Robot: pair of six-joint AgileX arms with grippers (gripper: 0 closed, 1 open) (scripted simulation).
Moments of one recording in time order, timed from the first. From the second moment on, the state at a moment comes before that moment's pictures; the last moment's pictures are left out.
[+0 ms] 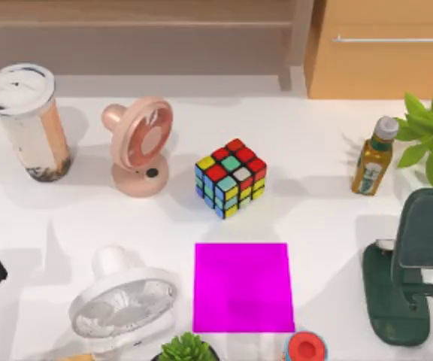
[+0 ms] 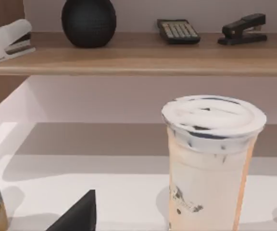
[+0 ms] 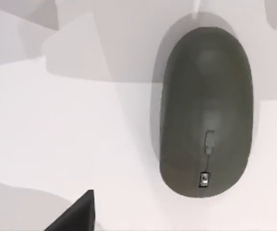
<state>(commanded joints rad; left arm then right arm) 0.00 0.00 0.00 0.00 0.00 0.00 -0.27 1.52 0.96 -1.02 0.00 -1.70</state>
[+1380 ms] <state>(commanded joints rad) 0.00 0.00 0.00 0.00 0.00 0.00 -0.27 1.67 0.77 -0.66 0.00 -1.69</state>
